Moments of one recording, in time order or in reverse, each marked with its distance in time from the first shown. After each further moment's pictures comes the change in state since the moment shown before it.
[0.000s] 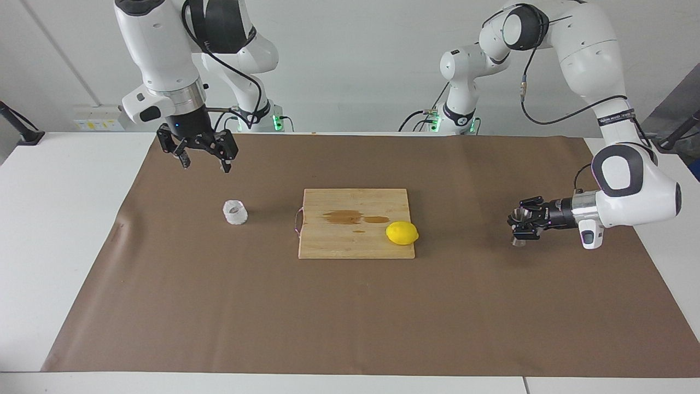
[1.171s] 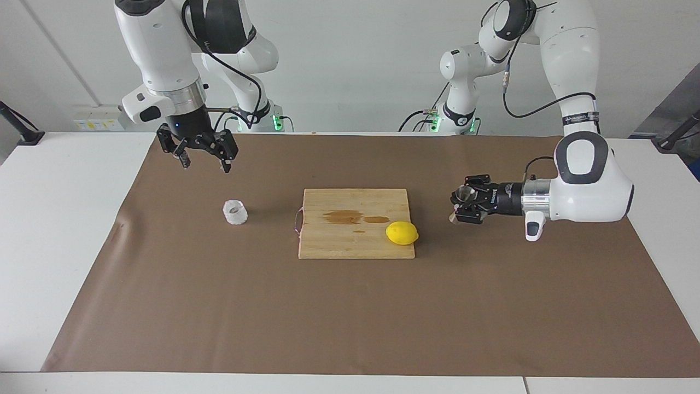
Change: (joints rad) left arm -0.007 -0.030 -0.274 0.033 -0.282 -0.087 -0.352; right arm 0.000 0.000 0.000 0.000 0.000 0.000 0.000
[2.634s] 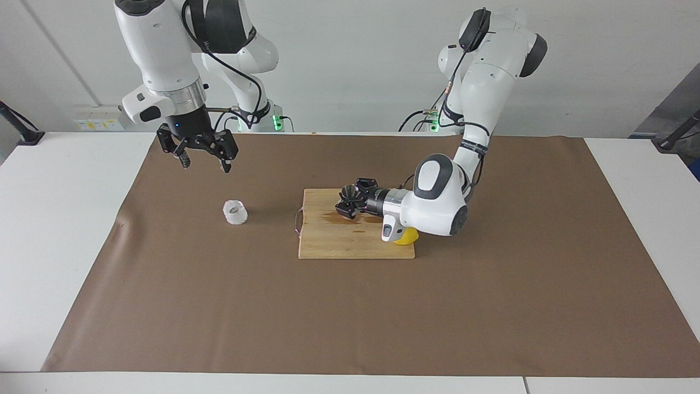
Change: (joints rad) left arm -0.364 0.194 -0.101 -0.014 -0.080 0.354 0.047; right arm 0.000 0.000 0.000 0.000 0.000 0.000 0.000
